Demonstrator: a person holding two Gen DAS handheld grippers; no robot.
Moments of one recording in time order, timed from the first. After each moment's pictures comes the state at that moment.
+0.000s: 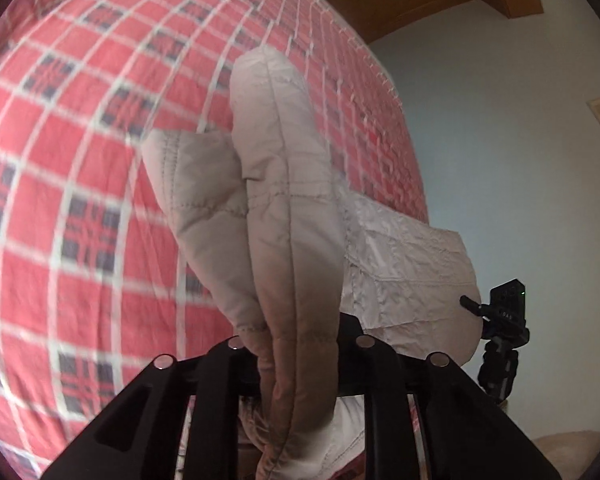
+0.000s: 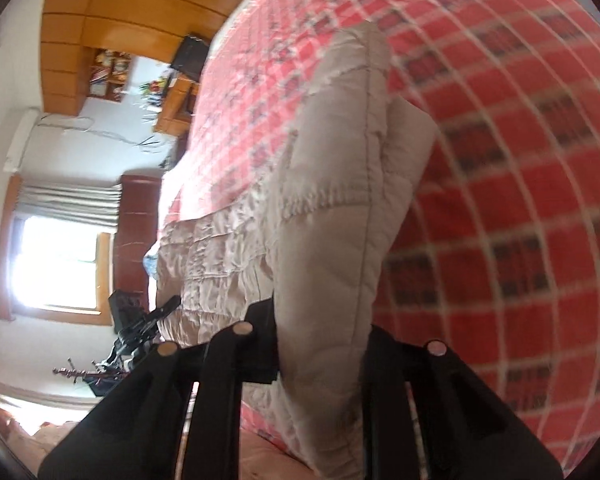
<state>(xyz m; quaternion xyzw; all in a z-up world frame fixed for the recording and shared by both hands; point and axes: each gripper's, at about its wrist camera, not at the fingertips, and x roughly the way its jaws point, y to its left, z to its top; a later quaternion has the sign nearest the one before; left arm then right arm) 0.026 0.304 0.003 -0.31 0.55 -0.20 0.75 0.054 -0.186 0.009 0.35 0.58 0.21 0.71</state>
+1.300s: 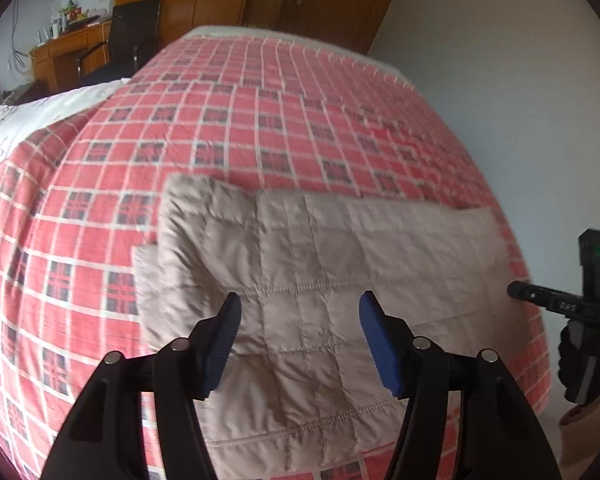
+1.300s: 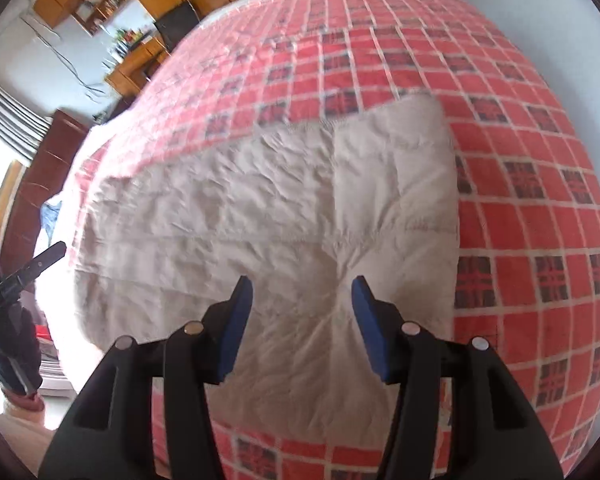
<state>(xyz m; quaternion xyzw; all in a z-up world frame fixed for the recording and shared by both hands) 0.035 0.190 0.063 -0.07 0.49 -0.11 0.86 0.020 -0.098 0.017 0.11 0.56 0.13 0.81</state>
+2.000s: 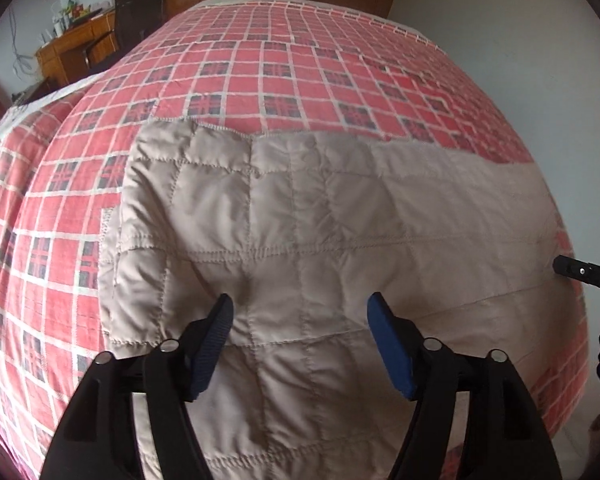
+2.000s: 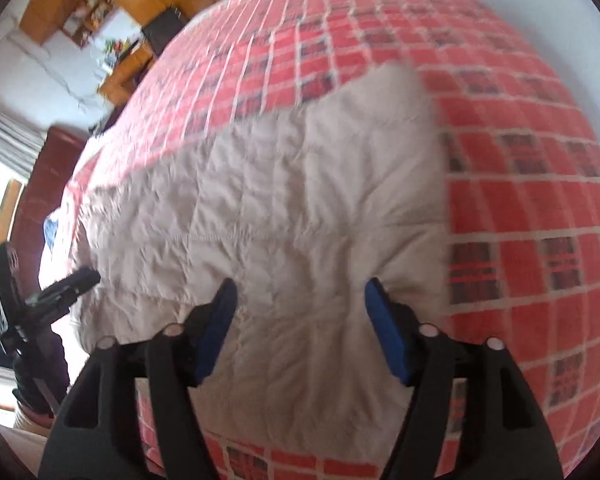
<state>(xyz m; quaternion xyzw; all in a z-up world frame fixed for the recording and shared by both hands) 0.045 0.162 0.015 -0.04 0.53 -0.06 0.84 0.020 -0.123 0.014 0.15 0.56 0.12 0.81</state>
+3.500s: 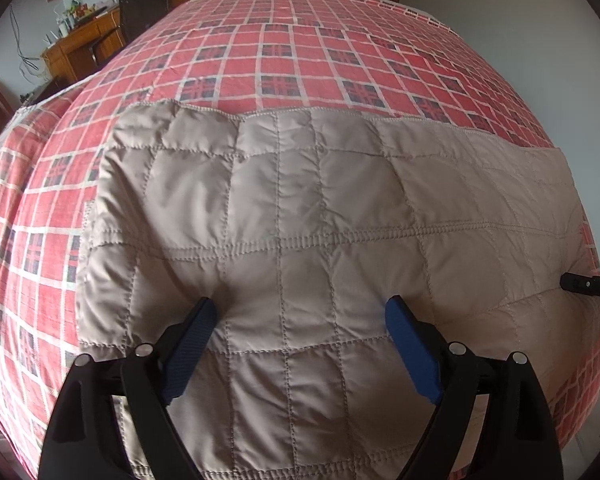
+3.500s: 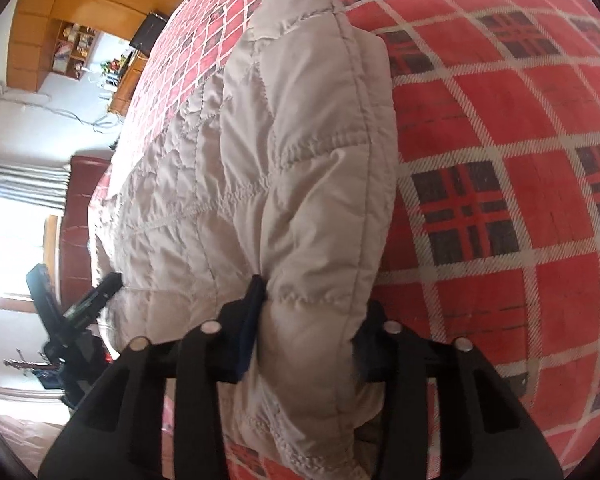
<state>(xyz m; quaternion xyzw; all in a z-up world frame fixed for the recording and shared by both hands) 0.054 0.144 -0.011 -0.01 0.55 -0.04 0.83 0.030 -0.155 -0.053 0.28 0.61 0.17 0.72</state>
